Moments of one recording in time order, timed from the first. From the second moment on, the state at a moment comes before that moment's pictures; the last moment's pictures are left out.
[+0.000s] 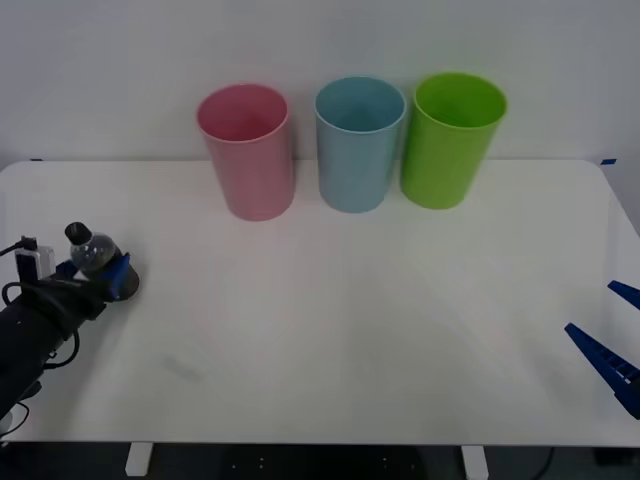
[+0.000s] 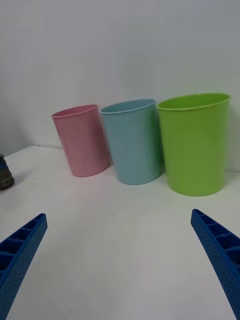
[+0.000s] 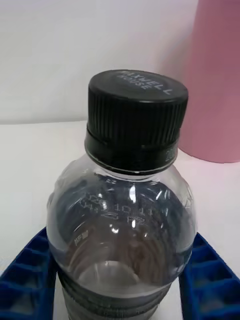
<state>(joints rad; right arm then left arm) 0.35 -0.40 -0.52 -1.66 0.96 -1.22 0.00 -0.11 0.36 0.36 -1.16 -1.24 -0.65 -0.09</state>
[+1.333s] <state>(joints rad) 0.35 -0.40 -0.52 -1.66 0.96 -1.22 0.00 -0.07 0.37 0.37 -1.44 -1.23 -0.68 0.09</state>
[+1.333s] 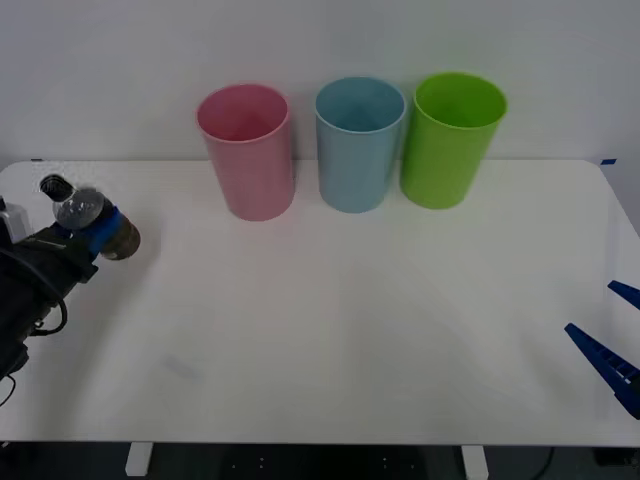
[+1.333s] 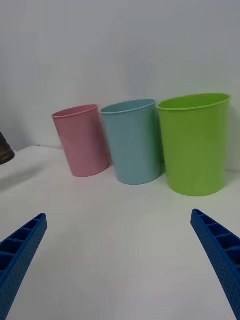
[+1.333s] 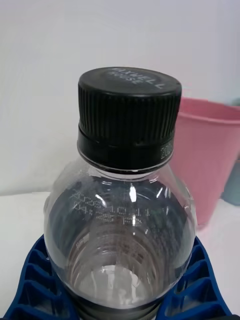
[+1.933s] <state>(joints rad) 0.35 -0.40 -0.52 -1.66 0.96 -1.22 0.00 -0.14 0.42 0.34 -1.62 -1.34 -0.66 0.49</state>
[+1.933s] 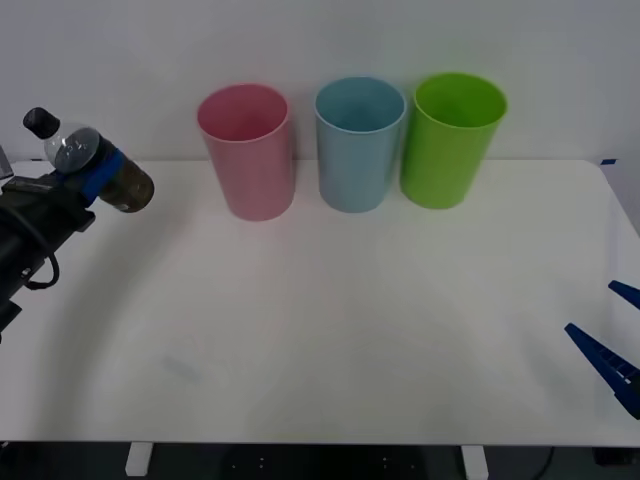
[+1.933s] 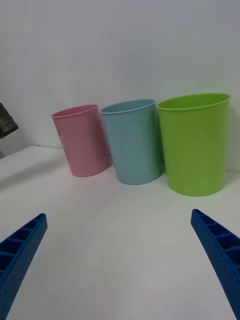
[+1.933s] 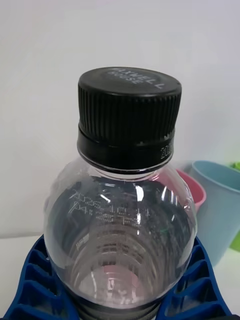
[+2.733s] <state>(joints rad) 0.35 -0.40 -0.52 -1.66 0.96 -1.22 0.00 -0.56 0.50 0.24 -1.41 -1.58 -0.74 0.77</state>
